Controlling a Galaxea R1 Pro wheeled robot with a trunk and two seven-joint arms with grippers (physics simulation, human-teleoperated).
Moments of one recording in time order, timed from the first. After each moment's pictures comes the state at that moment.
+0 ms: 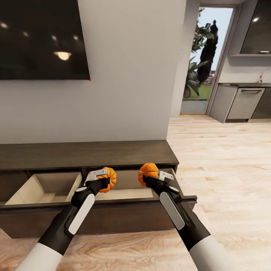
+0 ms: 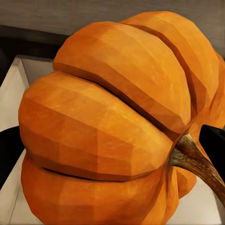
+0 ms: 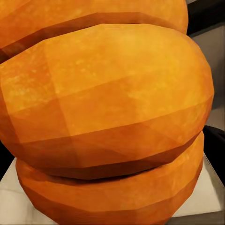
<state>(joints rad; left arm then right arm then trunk) -0.55 0.06 -0.30 -1.27 0.53 0.53 0.43 -0.60 0.08 0.36 -1.14 -0.69 0.40 -0.41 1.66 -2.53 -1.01</state>
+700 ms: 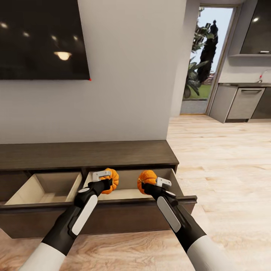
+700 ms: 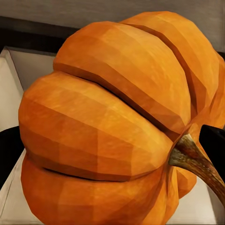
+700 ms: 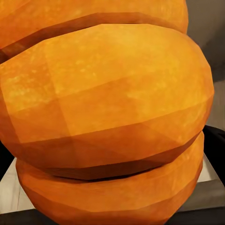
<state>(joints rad) -0.55 0.03 -0.31 -1.24 0.52 0.52 0.41 -0.61 0.09 0.39 -1.01 -0.70 0.38 -0.40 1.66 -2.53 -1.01</state>
